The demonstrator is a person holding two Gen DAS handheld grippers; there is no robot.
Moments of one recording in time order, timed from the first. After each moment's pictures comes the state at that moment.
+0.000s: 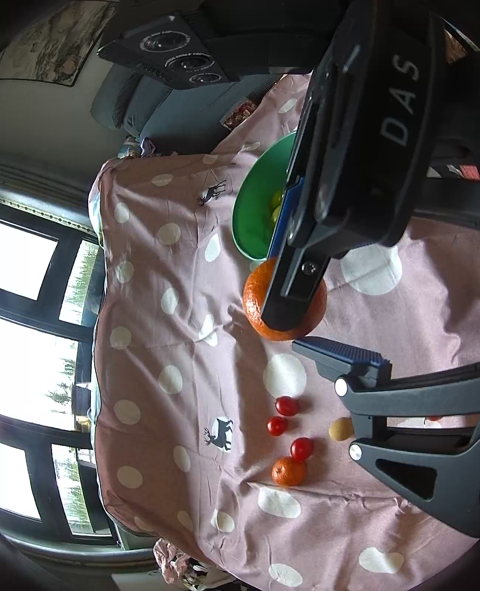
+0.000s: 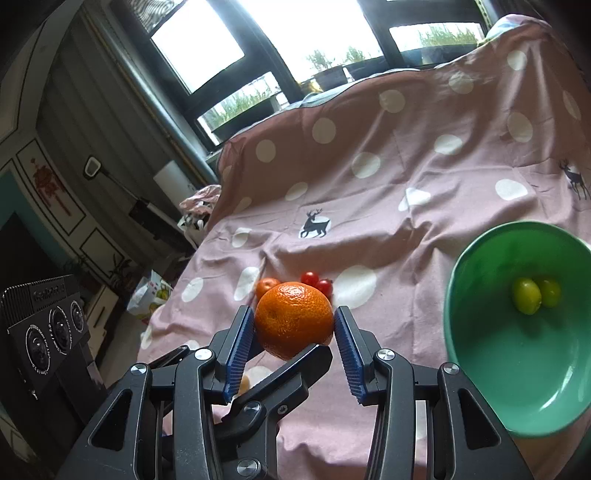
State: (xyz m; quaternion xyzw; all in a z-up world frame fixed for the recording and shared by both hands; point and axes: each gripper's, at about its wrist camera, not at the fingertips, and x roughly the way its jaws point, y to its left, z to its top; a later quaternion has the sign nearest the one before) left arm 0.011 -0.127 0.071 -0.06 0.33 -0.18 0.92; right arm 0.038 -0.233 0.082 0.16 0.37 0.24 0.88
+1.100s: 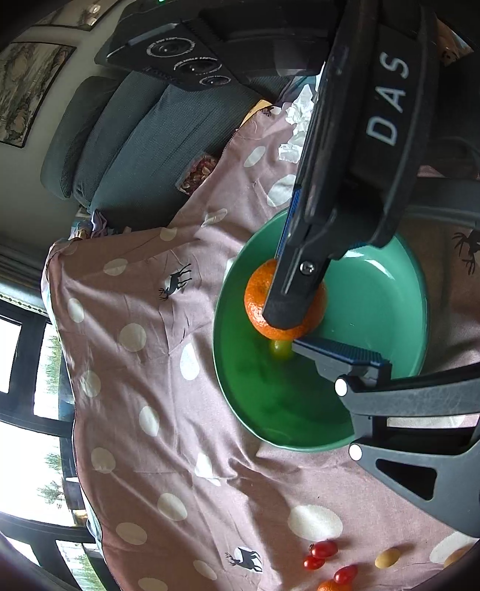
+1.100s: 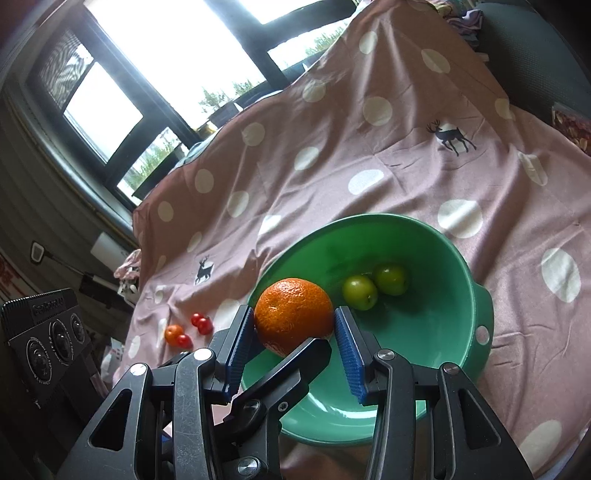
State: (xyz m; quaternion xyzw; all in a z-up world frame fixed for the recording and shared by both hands) left arm 0.051 -0.271 0.048 -0.02 0.36 -0.31 0.88; right arm 0.037 -0.377 0.053 0.25 0.38 0.10 0.89
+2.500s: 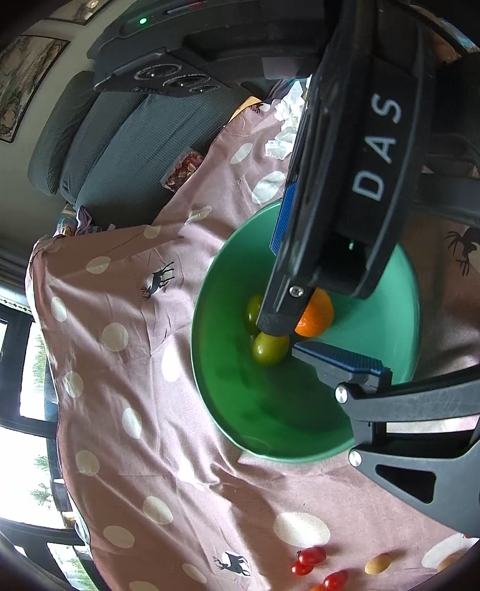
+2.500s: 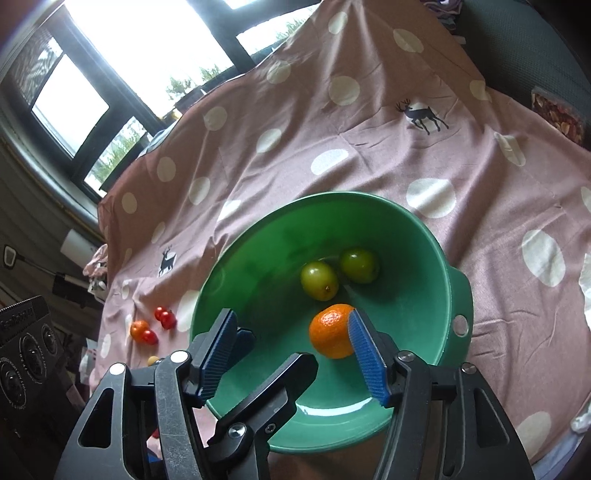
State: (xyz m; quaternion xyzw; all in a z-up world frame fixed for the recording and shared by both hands) left arm 0.049 -0.271 0.040 -0.02 0.38 -0.31 0.87; right arm 0.044 -0.377 0.042 0.24 0.41 0.05 0.88
